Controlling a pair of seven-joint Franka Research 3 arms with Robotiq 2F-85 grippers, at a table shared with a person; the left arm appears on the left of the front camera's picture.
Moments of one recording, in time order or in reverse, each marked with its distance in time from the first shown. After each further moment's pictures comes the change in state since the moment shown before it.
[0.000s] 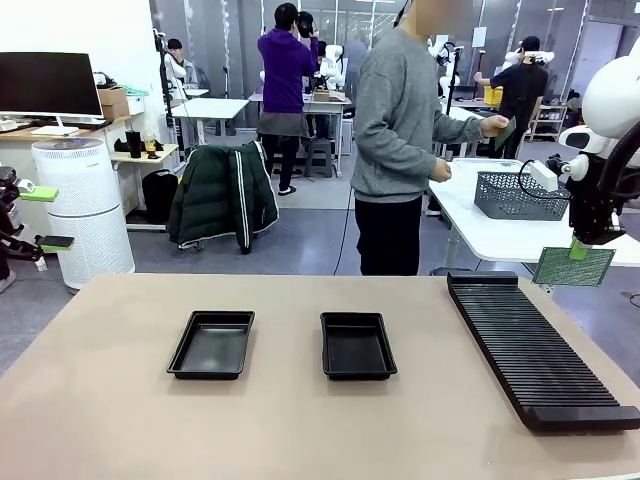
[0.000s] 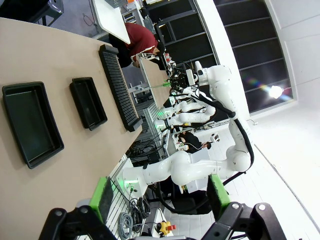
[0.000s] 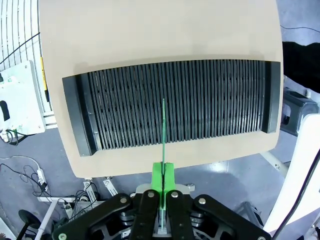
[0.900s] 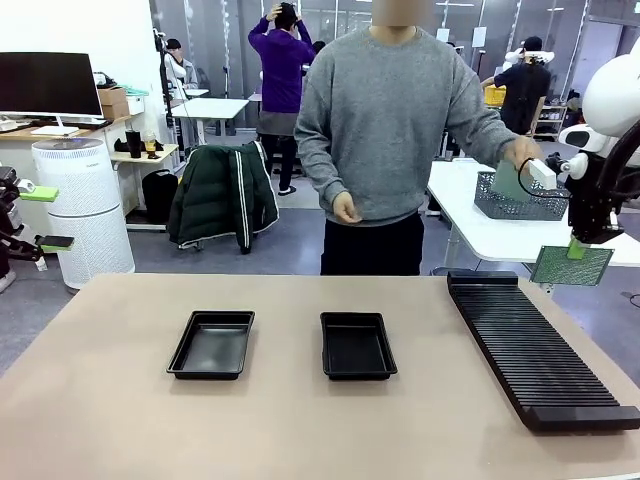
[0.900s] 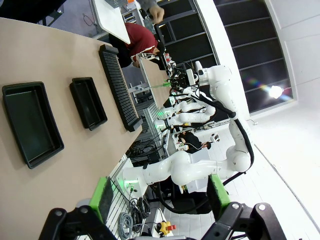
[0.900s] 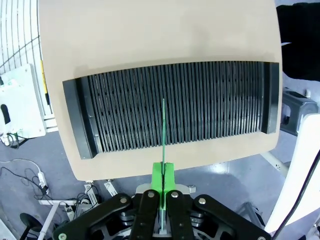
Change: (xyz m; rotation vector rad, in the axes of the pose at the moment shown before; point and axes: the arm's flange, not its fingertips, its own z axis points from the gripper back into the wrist) left arm 0.000 0.000 0.000 0.000 0.000 0.000; right arm 0.003 0.001 0.002 -0.004 -0.013 -0.016
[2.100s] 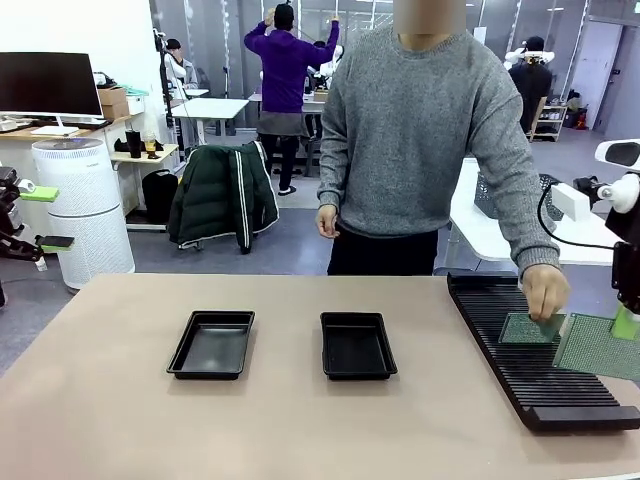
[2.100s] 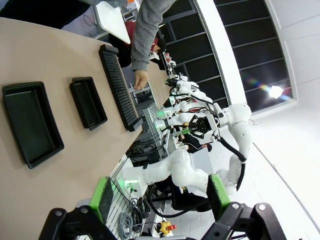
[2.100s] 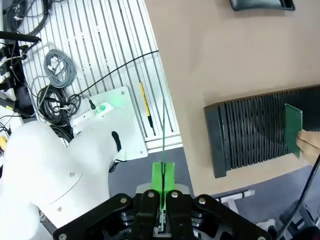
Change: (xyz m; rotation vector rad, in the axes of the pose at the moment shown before) left arm 0.000 0.000 0.000 0.000 0.001 0.000; right arm 0.063 0.232 0.047 0.156 -0.019 -0.138
